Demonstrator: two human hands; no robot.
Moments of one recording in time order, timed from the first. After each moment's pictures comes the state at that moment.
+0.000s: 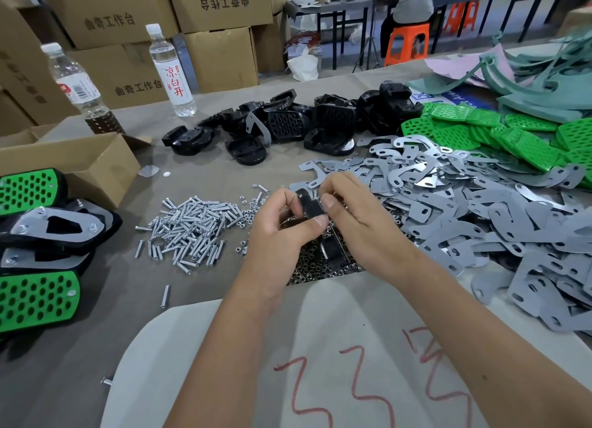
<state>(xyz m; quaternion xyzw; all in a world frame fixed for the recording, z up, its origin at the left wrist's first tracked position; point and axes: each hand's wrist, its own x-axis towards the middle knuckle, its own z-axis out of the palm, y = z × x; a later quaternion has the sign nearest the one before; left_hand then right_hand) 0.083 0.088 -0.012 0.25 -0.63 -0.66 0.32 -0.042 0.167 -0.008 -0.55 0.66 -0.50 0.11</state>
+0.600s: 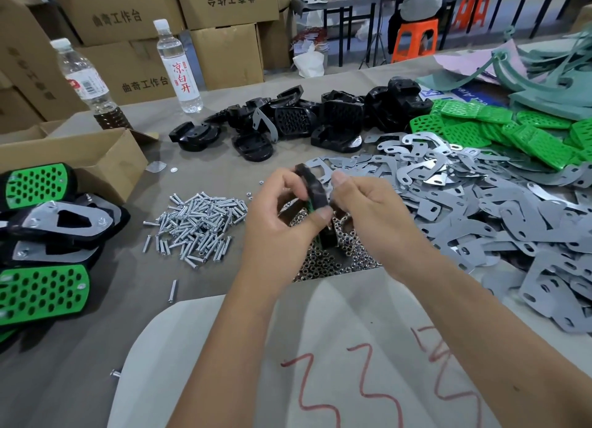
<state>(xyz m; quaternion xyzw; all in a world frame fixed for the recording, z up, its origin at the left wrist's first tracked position) 0.086 0.082 -0.008 0.24 -0.71 -0.52 0.42 -0.038 0.162 -0.003 -0.43 0.67 -0.58 0.18</state>
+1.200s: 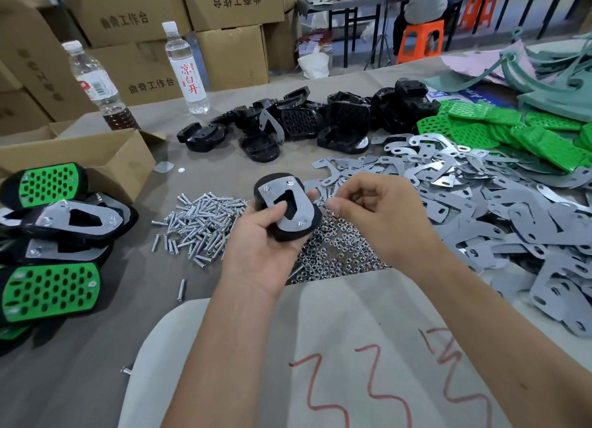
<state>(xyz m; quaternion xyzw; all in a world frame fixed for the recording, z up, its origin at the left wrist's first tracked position) 0.094 0.068 -0.003 0.27 -0.25 -0.85 0.37 -0.048 0.163 -0.010 -0.47 0.64 -0.59 0.16</state>
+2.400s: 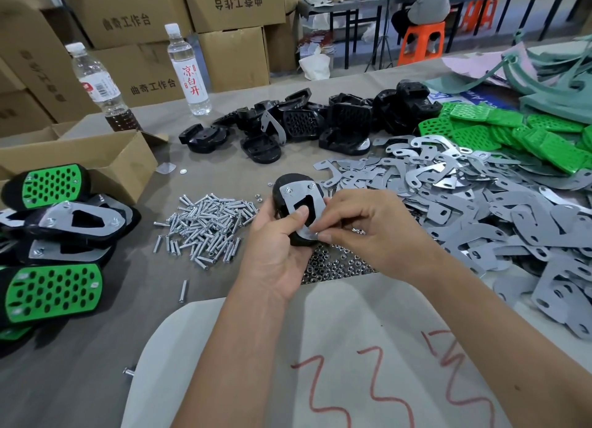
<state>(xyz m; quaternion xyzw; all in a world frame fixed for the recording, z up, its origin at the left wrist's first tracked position) 0.084 0.073 -0.017 0.23 -0.35 -0.83 0.36 -0.048 0.164 -0.015 -0.60 0.58 -0.52 0.19</state>
